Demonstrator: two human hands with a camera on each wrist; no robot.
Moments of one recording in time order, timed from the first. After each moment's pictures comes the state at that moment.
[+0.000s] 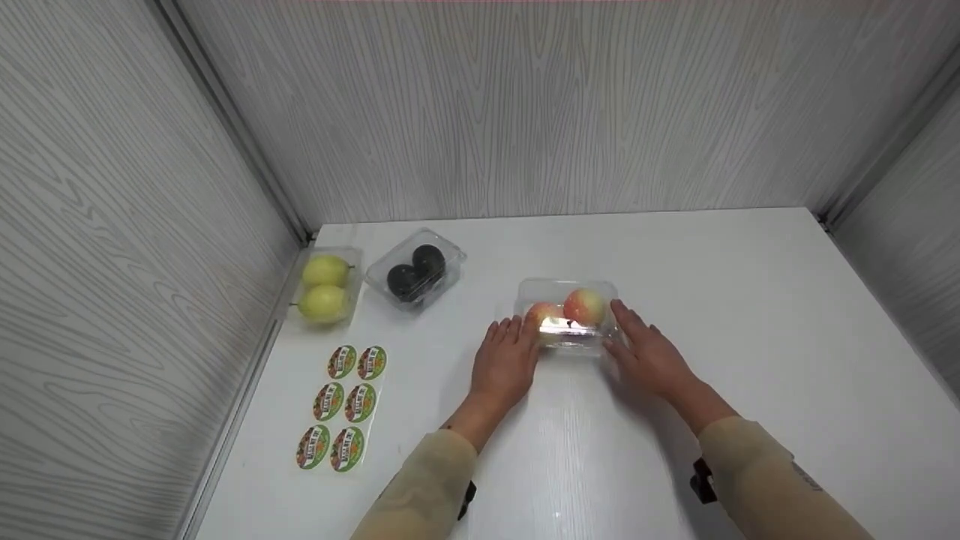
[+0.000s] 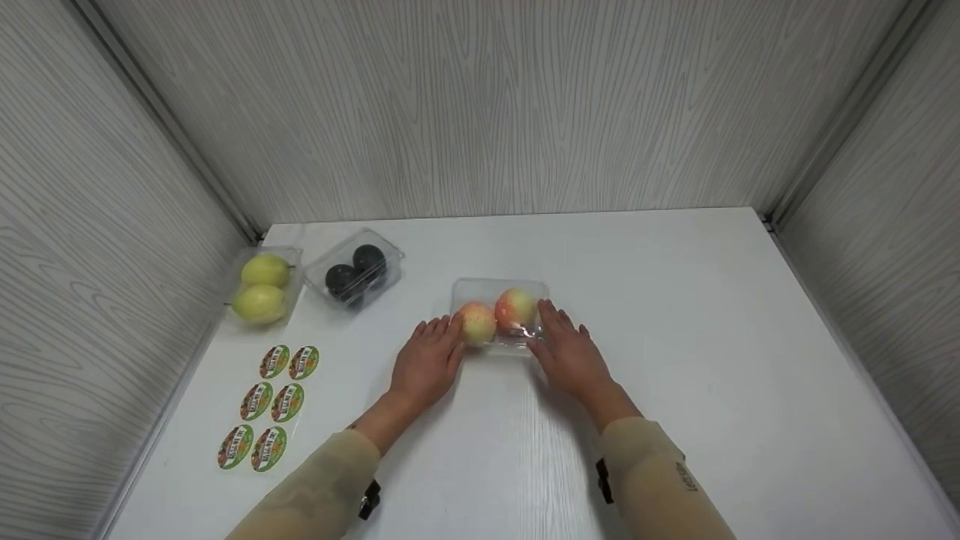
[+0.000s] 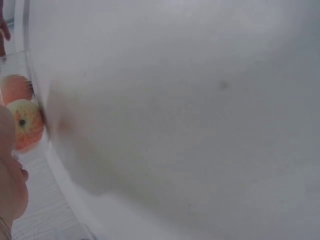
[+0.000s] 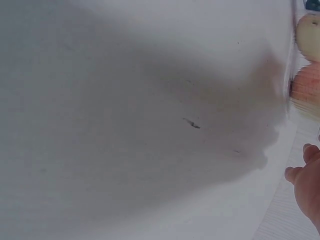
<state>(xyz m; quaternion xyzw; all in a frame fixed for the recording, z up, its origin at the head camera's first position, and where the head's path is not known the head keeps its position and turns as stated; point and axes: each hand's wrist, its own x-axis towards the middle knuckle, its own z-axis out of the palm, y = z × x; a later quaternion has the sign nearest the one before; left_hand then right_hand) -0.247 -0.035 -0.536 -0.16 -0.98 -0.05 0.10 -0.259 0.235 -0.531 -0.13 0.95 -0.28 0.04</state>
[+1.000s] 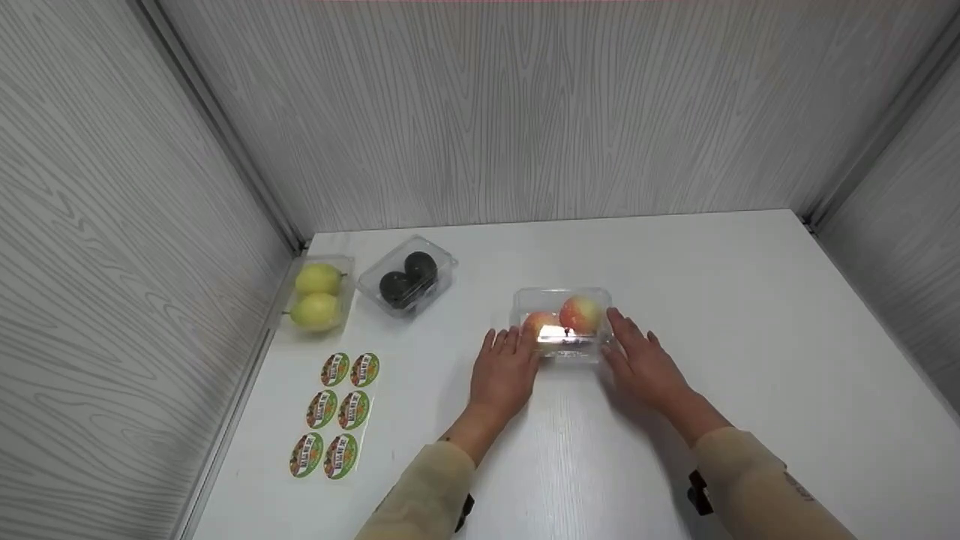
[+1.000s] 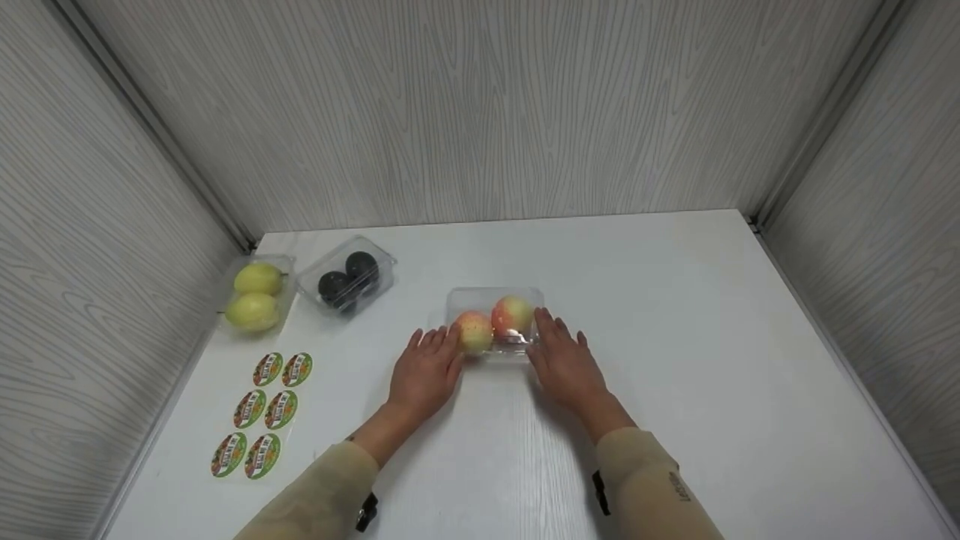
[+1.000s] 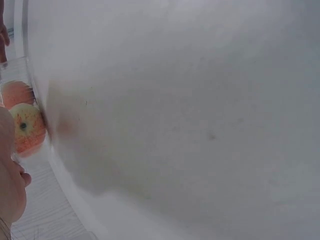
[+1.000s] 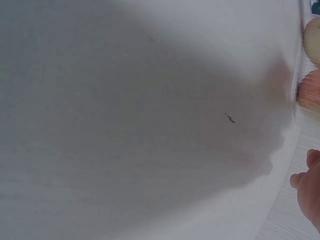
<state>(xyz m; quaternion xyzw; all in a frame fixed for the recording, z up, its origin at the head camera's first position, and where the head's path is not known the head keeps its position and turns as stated) -0.236 -0.025 -0.538 -0.17 -0.97 -0.01 0.14 -0.245 0.240 -0.539 -0.14 0.96 -0.26 -0.01</state>
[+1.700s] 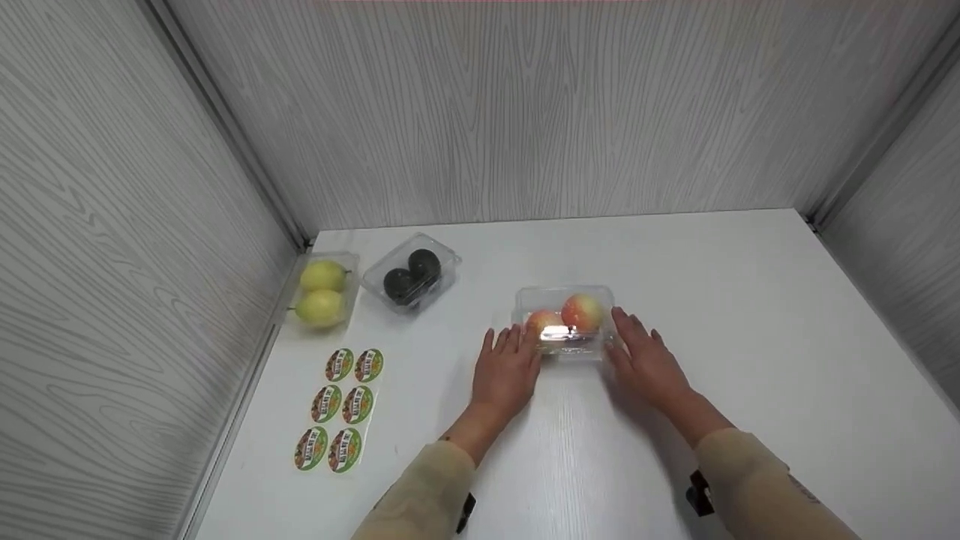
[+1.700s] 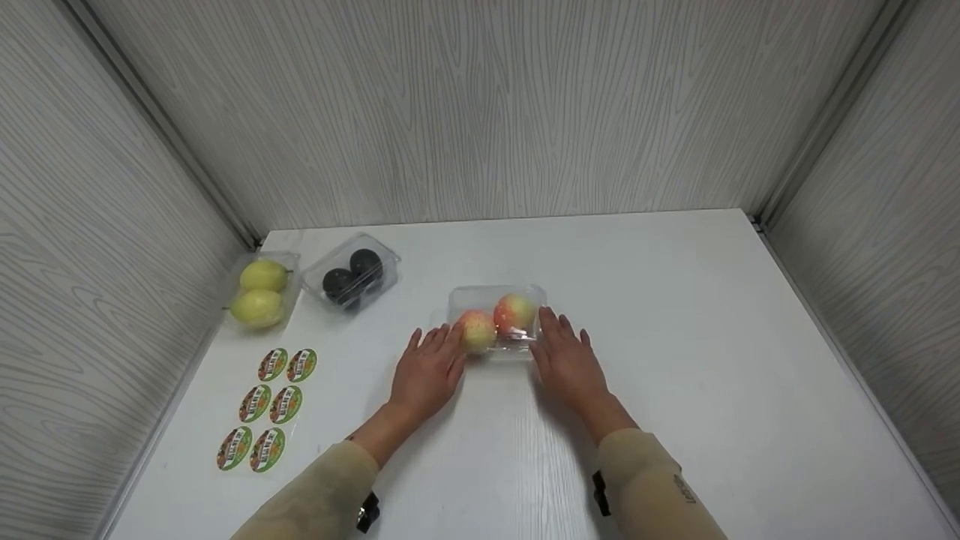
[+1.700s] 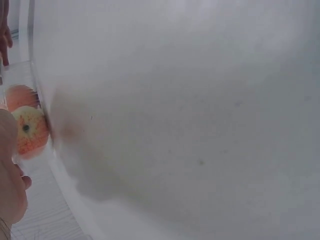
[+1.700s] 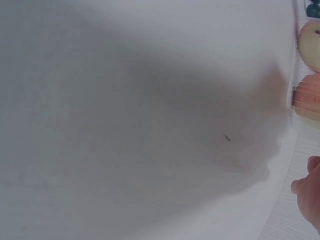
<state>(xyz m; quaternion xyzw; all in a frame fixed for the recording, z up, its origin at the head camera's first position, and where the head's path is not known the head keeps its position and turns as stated) -0.228 -0.026 -0.531 -0.16 -0.98 -0.04 0.13 -0.241 0.239 -0.533 -0.12 0.96 -0.27 -0.01</state>
